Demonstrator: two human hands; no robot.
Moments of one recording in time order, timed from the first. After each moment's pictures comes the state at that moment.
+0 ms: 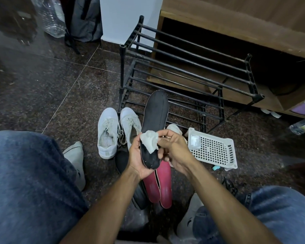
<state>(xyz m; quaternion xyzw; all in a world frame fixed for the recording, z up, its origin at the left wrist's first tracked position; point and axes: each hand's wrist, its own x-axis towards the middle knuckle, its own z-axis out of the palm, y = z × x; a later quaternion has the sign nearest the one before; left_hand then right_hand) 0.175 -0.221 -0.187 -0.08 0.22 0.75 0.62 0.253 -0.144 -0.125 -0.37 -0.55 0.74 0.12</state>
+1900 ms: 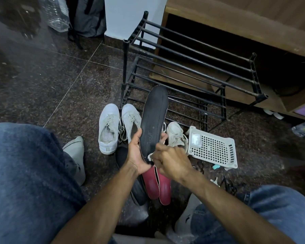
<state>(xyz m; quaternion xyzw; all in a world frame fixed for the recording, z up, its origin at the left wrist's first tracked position) 0.165 -0.223 -0.199 -0.12 0.24 0.74 0.61 0.275 -0.168 -0.114 -0.15 -0.98 0.08 -0.11</state>
